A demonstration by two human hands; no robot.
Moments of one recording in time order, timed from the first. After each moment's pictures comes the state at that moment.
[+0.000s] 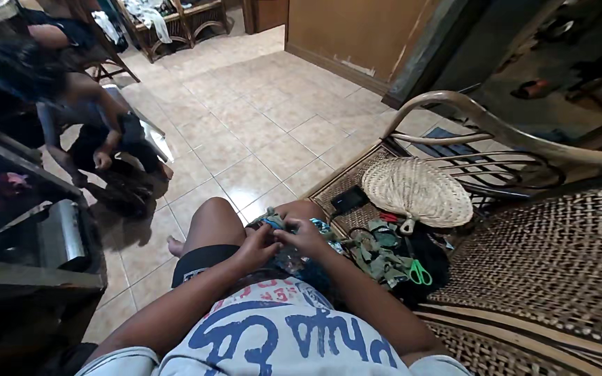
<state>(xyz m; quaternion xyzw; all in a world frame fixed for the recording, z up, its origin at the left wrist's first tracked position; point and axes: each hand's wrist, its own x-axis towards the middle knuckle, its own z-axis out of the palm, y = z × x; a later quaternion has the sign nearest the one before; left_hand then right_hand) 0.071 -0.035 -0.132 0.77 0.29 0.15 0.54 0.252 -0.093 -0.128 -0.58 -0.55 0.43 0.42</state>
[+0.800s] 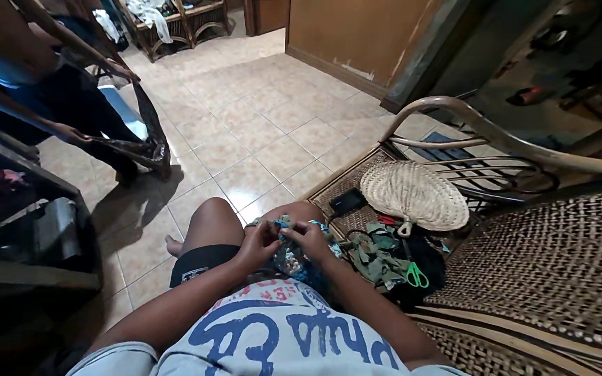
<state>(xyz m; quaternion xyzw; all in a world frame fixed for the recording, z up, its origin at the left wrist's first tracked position) 0.078 -0.038 -0.140 0.74 0.30 0.23 0.55 0.251 -0.104 -0.141 -0.58 -0.42 0.46 0.52</state>
